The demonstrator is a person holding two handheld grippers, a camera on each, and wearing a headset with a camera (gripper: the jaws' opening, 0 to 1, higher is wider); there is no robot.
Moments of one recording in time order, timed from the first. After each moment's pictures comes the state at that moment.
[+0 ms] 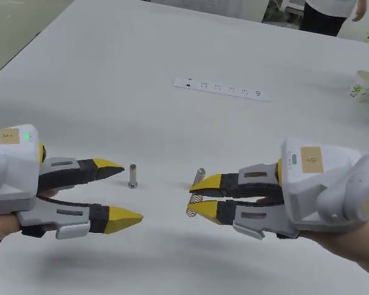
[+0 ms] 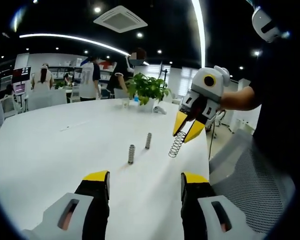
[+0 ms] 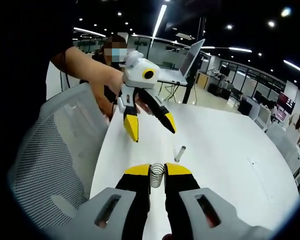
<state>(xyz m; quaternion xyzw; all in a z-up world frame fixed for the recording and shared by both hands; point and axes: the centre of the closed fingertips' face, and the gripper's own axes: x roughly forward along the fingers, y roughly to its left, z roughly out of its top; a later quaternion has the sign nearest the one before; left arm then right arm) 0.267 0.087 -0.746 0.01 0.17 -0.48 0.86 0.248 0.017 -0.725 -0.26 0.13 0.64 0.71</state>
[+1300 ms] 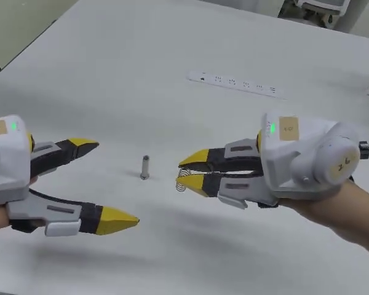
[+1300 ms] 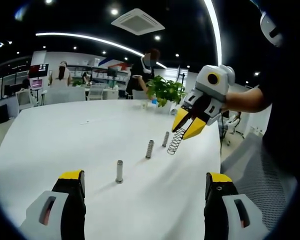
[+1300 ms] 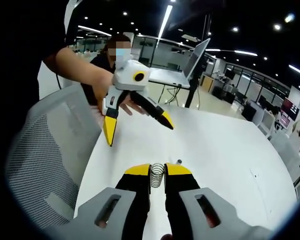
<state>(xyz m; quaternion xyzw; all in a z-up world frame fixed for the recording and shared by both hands) 0.273 0.121 -0.755 -0.01 0.18 -0.42 0.89 0.271 0.059 -0.726 -0.26 0.12 0.65 0.70</state>
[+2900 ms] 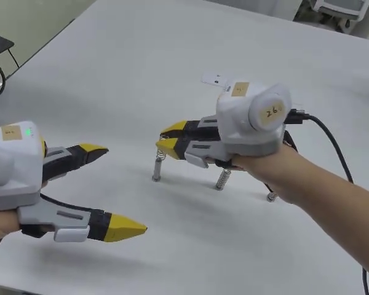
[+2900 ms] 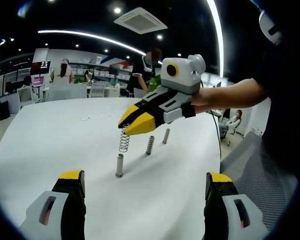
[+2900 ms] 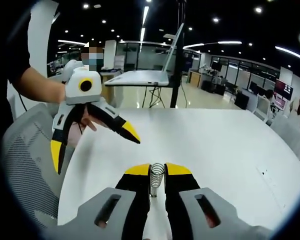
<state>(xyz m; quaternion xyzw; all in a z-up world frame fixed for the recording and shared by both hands) 0.268 0.126 -0.762 -0.01 0.19 -0.41 0.89 0.337 0.119 -0.742 -0.20 0.15 0.62 0.74</state>
